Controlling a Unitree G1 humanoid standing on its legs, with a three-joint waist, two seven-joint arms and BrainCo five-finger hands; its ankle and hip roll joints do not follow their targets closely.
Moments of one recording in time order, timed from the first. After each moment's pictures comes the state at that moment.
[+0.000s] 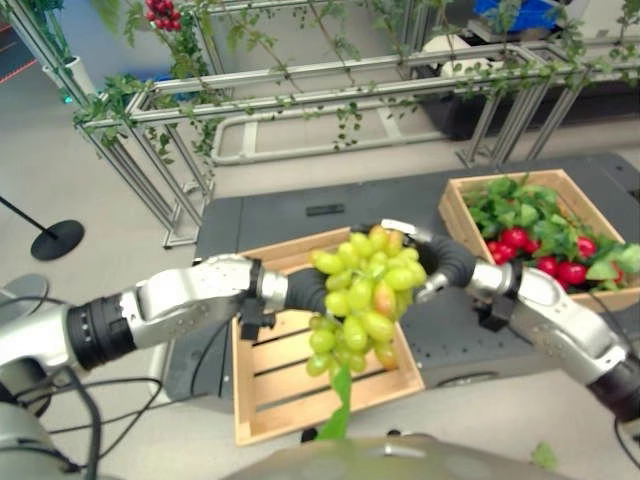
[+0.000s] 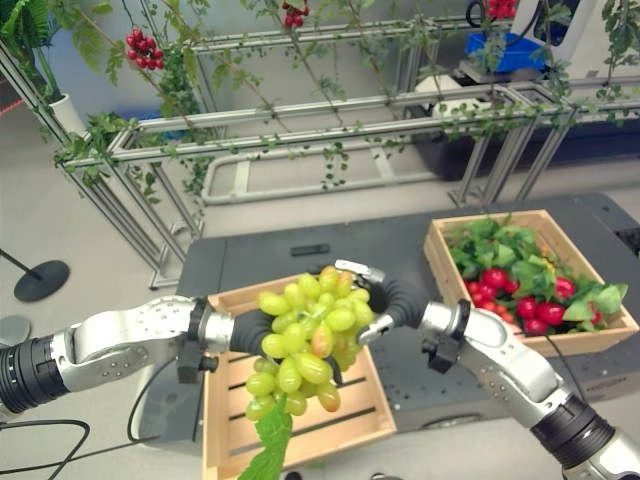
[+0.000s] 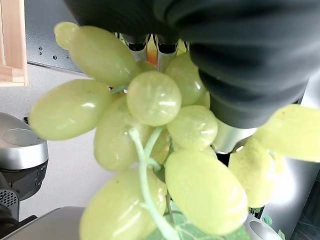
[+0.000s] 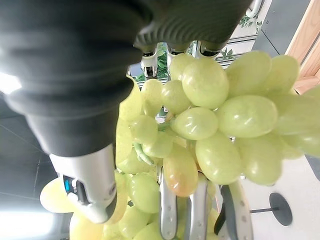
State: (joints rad) left arm -0.74 1.11 -1.11 -0.37 -1.16 0.08 -0.54; right arm -0.19 -0.90 0.45 -0.24 0.93 -0.07 0.59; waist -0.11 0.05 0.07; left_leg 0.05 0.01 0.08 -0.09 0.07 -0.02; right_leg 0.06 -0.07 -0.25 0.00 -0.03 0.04
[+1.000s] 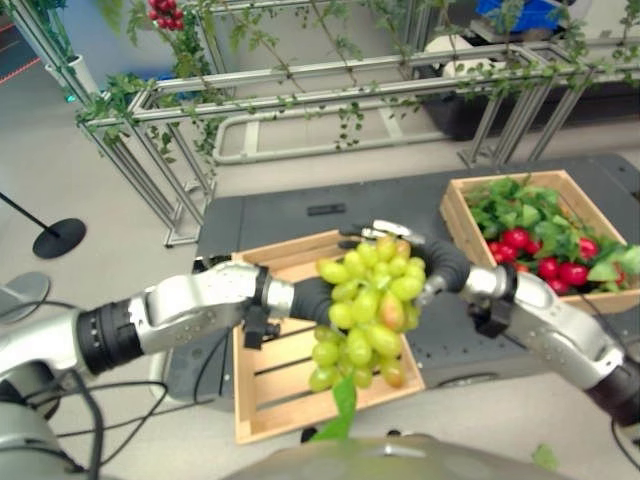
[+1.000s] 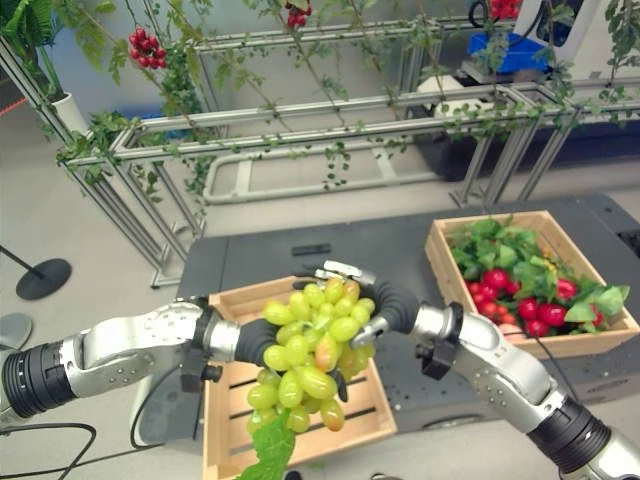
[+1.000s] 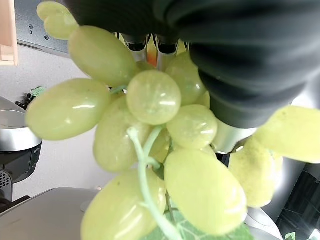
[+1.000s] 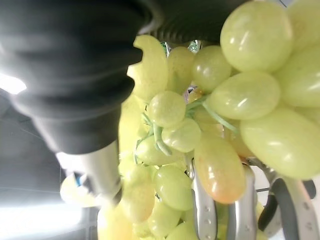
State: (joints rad) left arm -0.72 1.07 -1.11 -0.39 -1.16 0.08 -0.57; right arm -0.19 -0.89 0.48 -0.30 1.05 -0.05 0.58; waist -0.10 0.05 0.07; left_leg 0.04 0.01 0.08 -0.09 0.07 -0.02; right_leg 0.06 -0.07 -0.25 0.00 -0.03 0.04
